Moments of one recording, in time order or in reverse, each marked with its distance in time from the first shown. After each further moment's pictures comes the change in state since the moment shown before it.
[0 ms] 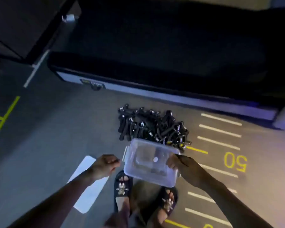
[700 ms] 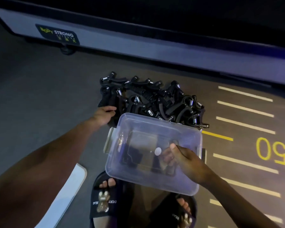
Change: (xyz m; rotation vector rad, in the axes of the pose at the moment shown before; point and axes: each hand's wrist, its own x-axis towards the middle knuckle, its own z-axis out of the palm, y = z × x) left_hand 0.359 -0.085 0.058 -0.110 0.288 0.197; right_hand 0.190 0.221 0.109 0.085 0.078 -0.113
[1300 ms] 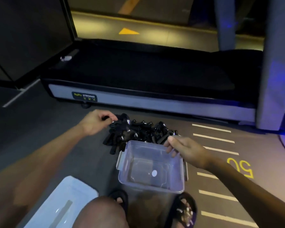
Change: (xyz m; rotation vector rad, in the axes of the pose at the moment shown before) left_hand -0.226 0.114 -0.160 0.333 0.013 0.720; right_hand -0.174 -0.151 -0.022 -0.328 0.102 -0.421
